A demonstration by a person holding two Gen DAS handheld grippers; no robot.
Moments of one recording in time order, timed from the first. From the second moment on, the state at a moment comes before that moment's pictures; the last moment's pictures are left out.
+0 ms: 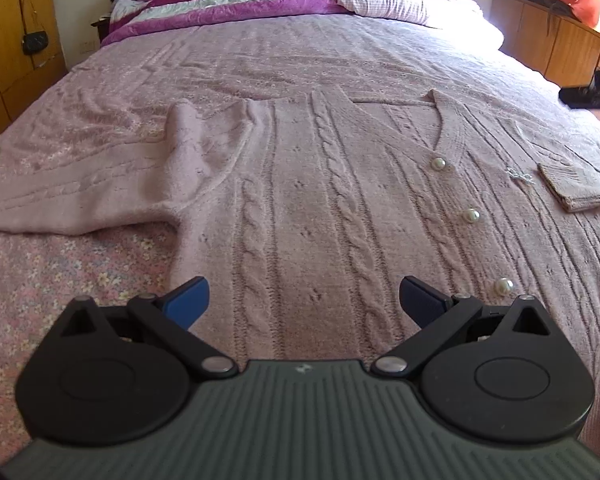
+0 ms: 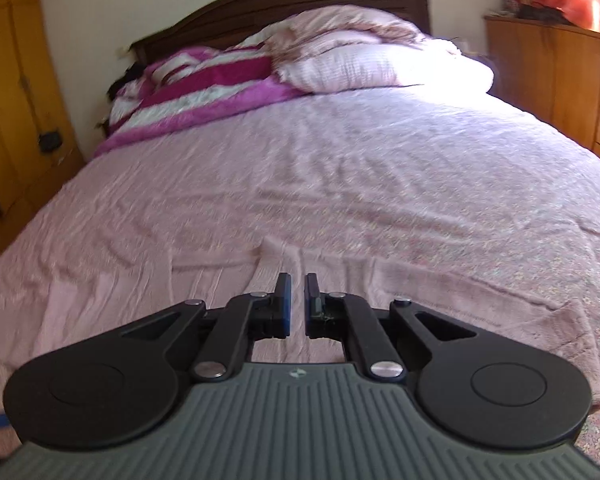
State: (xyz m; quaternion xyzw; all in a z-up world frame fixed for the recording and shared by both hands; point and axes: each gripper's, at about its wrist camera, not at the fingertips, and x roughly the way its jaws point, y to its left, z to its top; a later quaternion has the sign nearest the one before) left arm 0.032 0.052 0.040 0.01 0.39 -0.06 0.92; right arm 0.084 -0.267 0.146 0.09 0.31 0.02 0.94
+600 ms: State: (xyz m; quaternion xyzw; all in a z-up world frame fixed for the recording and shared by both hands) left arm 0.059 -0.040 0.048 0.02 0.40 -0.17 0.90; right arm 0.006 -0.355 0.083 0.07 0.33 -0.07 0.94
